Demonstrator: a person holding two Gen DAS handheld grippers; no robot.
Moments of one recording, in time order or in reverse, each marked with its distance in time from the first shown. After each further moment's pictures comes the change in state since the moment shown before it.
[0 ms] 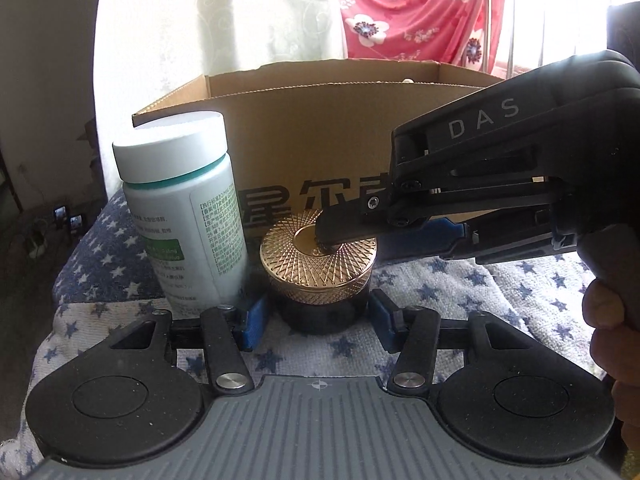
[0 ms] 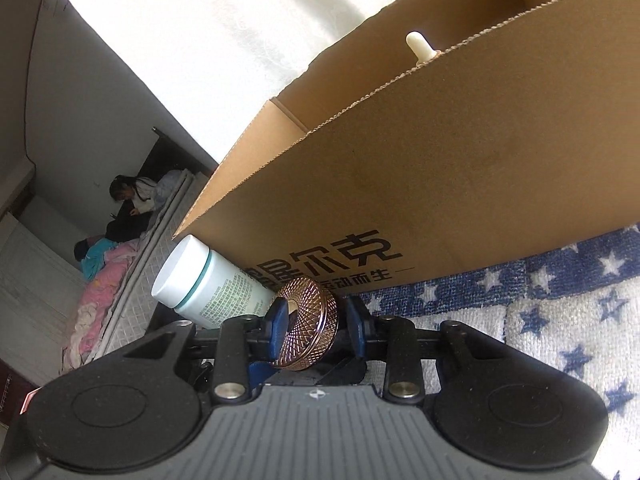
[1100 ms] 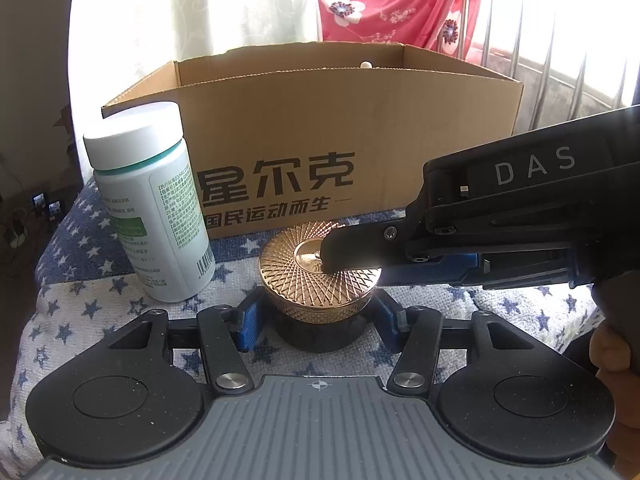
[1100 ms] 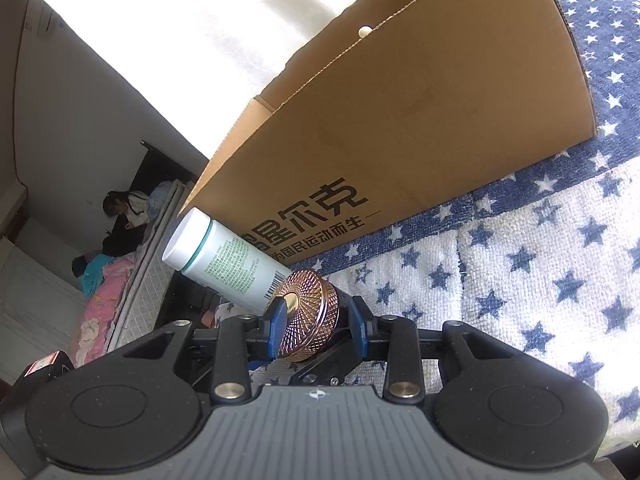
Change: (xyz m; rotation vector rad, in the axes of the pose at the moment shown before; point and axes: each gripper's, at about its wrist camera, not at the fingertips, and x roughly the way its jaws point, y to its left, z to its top) left arm -0.003 -0.018 0.002 0.015 0.068 -0.068; right arm -0.029 -0.009 -0.025 0.077 -0.011 -0.011
